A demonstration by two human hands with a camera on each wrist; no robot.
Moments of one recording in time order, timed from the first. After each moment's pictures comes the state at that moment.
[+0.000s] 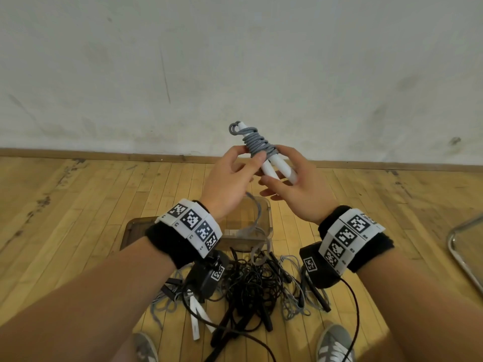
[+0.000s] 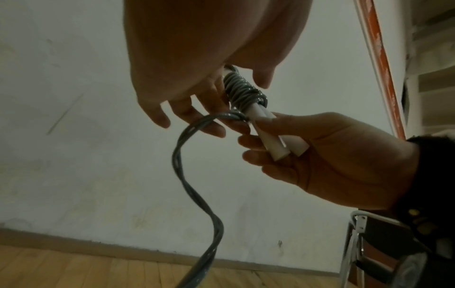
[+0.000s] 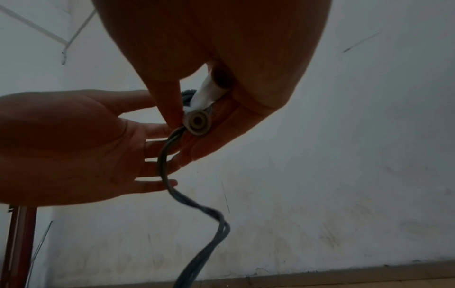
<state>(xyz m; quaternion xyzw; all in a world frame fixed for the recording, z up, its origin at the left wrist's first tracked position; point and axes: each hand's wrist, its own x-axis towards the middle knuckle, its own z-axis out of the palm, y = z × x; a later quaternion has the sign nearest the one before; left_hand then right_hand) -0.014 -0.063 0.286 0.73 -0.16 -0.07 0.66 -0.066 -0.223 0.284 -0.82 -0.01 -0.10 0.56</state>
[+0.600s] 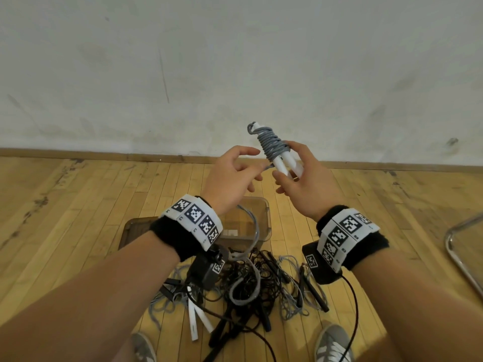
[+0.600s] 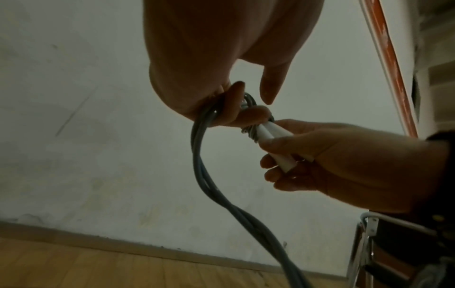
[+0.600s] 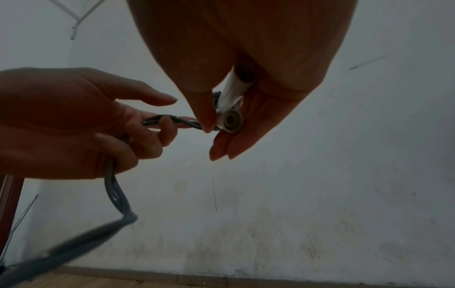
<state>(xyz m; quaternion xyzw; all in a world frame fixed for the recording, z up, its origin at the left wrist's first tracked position) -0.006 -0.067 0.283 0.75 -0.17 -0.07 0.64 -0.065 -0.236 0.283 -0.89 0.07 -0.17 0.42</state>
